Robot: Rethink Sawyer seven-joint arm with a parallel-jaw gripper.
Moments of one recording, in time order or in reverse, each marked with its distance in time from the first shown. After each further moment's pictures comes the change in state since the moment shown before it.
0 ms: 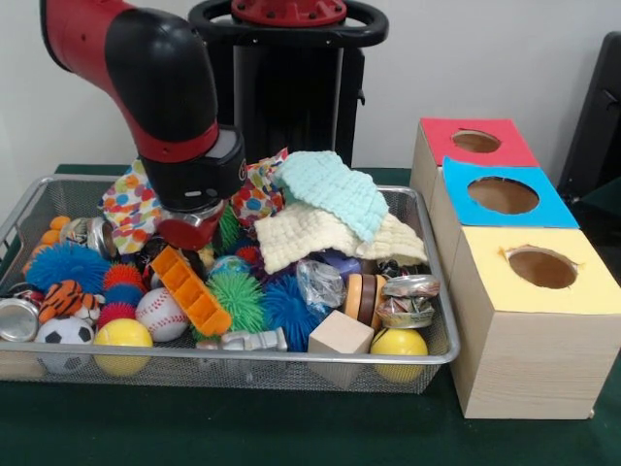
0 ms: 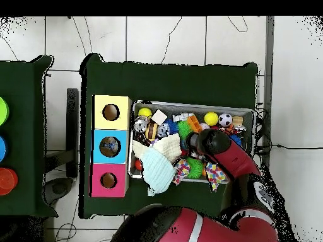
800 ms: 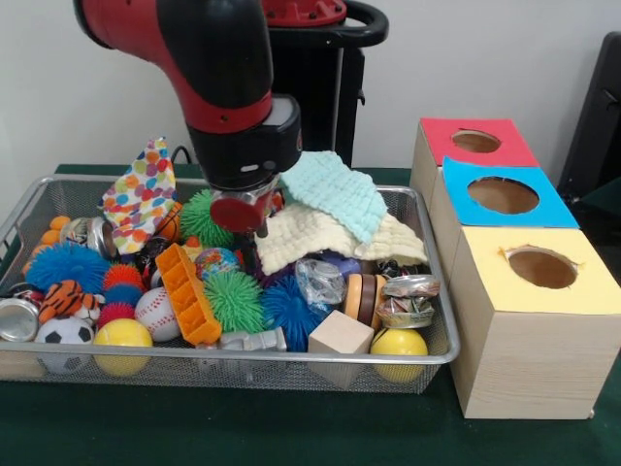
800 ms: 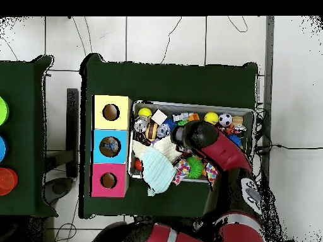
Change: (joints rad) arm 0.085 -0.086 0.015 0.003 -0.001 0.072 0.000
